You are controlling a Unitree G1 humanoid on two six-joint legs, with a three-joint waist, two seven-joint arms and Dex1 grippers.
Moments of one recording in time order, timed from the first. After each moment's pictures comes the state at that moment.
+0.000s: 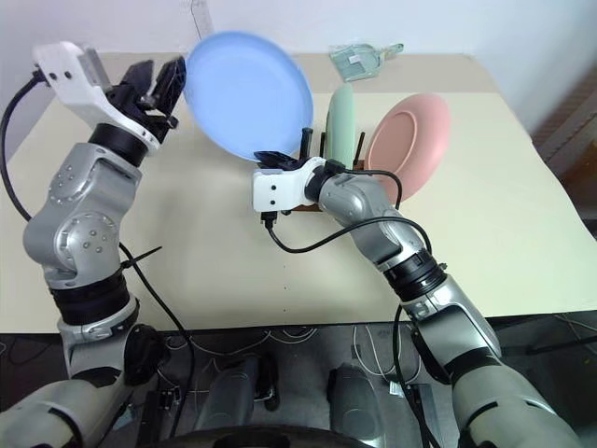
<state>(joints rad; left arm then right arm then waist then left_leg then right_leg) -0.72 0.24 0.33 -0.36 -0.54 0.69 -0.05 -0.80 -0.38 0.43 0.12 -0.51 -0.12 0.49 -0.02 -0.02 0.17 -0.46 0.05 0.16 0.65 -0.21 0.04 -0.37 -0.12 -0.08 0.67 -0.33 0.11</state>
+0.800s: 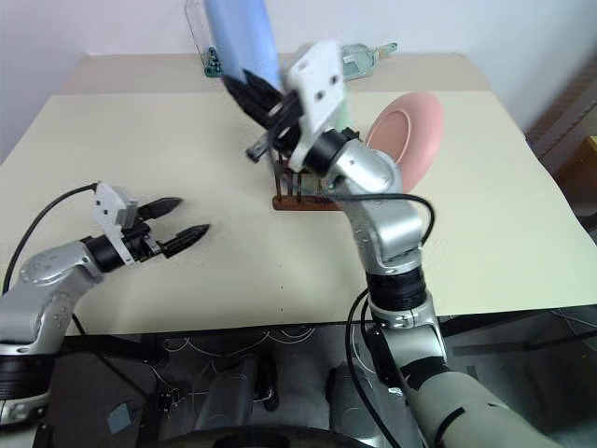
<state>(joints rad) -0.15 0.69 0.17 -0.21 -0.52 0.41 -0.82 -0.78 -0.08 -0.01 -0.27 0.42 0.53 0.52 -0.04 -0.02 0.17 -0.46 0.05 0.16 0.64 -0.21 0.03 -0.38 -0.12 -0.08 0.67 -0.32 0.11</state>
